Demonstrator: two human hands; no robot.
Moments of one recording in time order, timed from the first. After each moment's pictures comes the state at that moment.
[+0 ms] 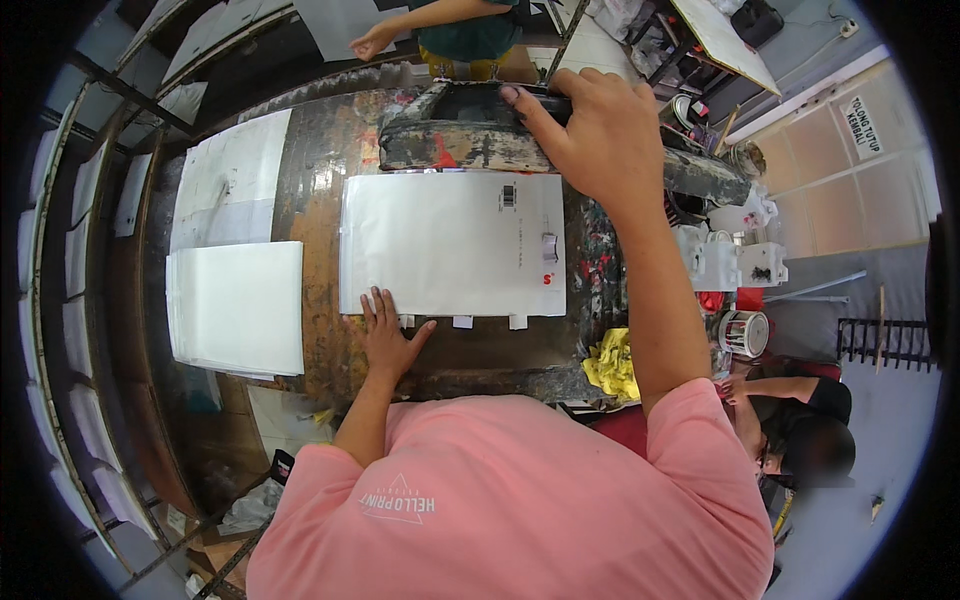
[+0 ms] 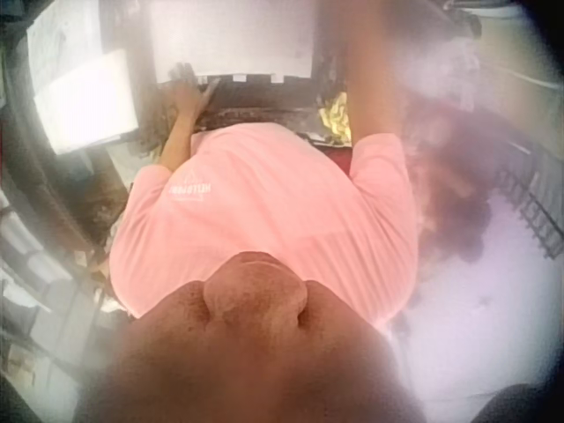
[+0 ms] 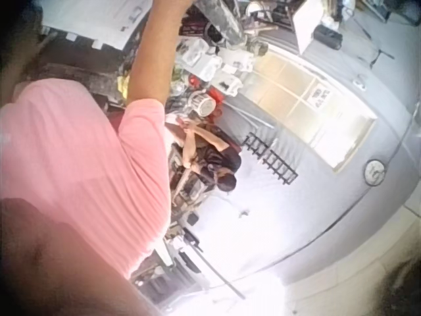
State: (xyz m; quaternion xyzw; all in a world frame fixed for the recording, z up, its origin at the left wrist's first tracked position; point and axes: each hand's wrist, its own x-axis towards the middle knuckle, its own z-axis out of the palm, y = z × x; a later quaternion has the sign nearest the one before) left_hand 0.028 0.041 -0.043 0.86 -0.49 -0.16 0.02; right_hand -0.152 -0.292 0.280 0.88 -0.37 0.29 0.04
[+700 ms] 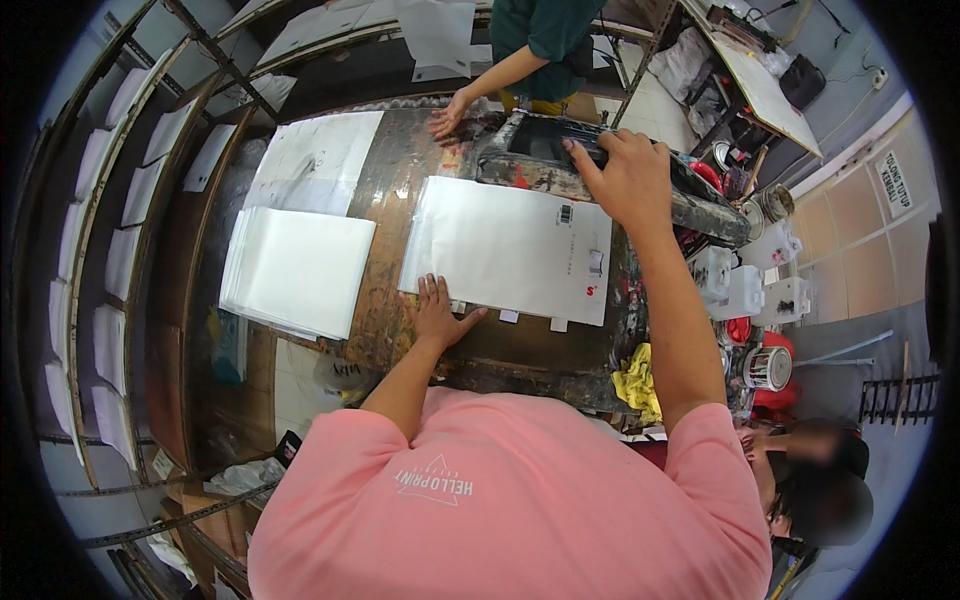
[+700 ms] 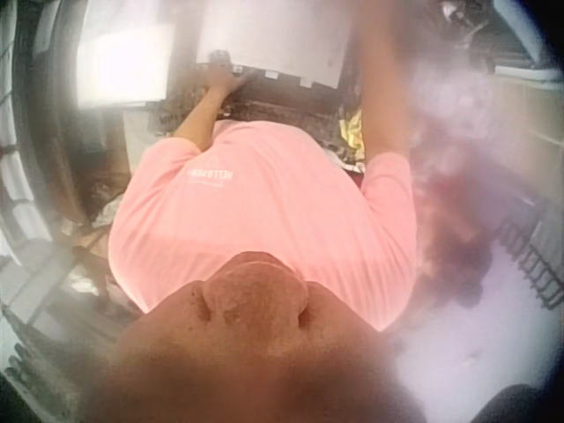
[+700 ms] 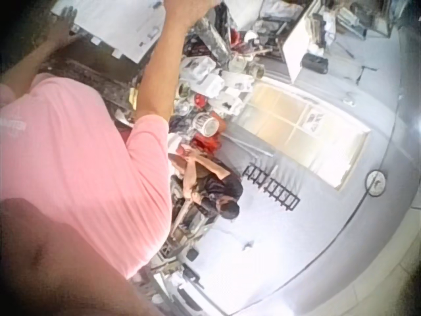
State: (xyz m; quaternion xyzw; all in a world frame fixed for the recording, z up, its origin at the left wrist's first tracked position) left_hand 0.021 0.037 -0.035 0.88 -0.44 -0.15 -0.06; right_hand -0.166 -0.255 0.246 0.88 -0.37 0.30 0.06
